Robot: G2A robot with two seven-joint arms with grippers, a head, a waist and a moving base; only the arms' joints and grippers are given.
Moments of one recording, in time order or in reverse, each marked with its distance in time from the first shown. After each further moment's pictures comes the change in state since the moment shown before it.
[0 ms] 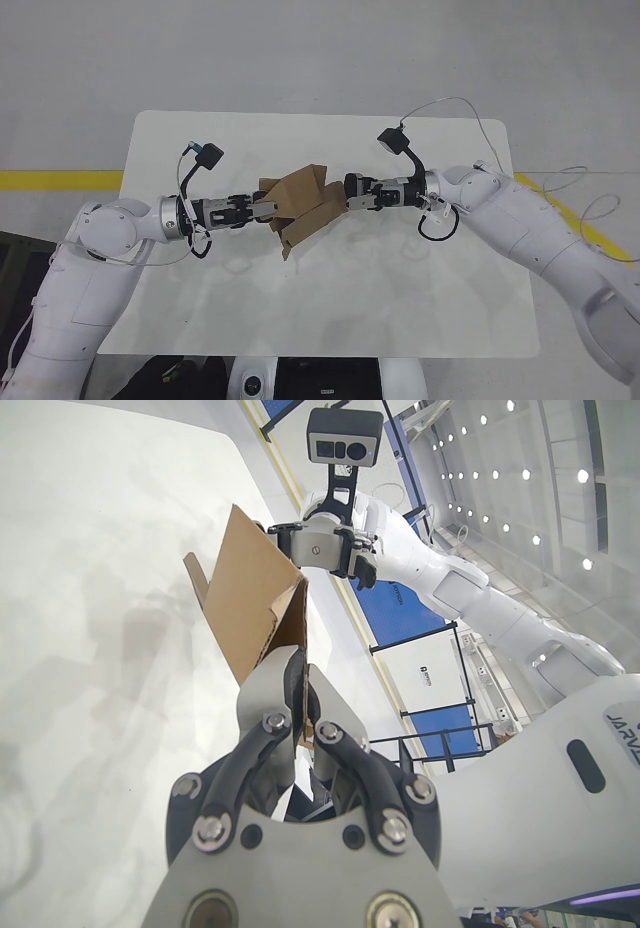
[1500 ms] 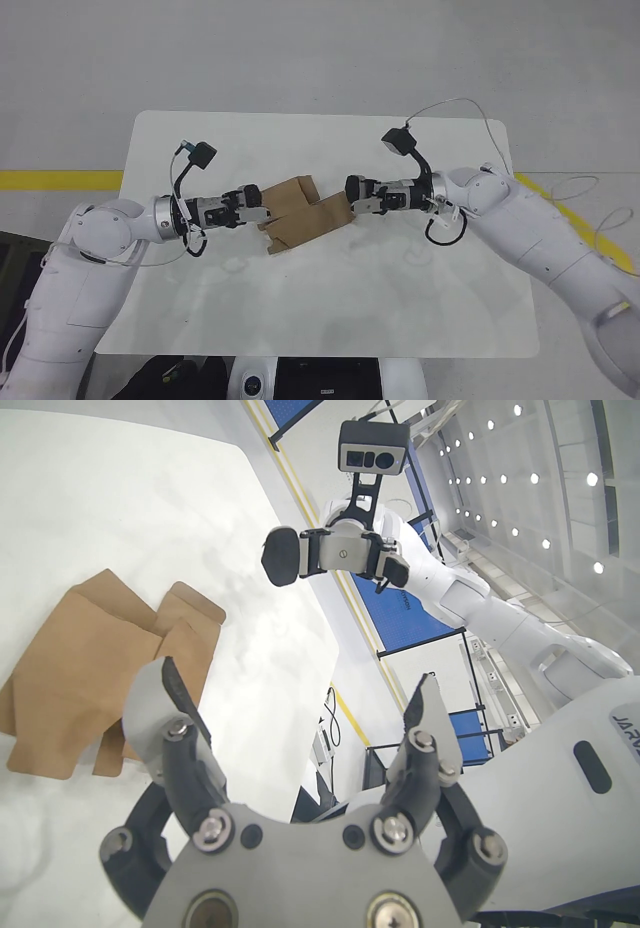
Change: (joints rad) left arm 0.013 0.009 -0.024 0.002 0.042 -0.016 0.018; right arm -0.087 0.050 0.155 -0.137 -0.022 0.086 0.087
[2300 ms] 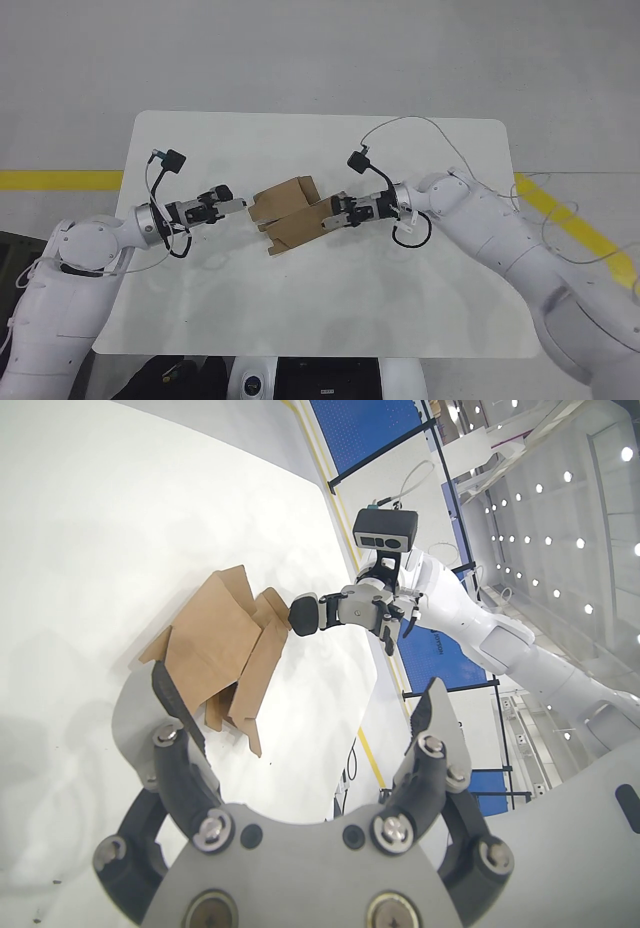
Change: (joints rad) left arm 0.103 0.018 -0.098 0.056 0.064 0.016 0.109; right arm 0.009 -0.218 -0.041 0.301 -0.185 0.030 0.030
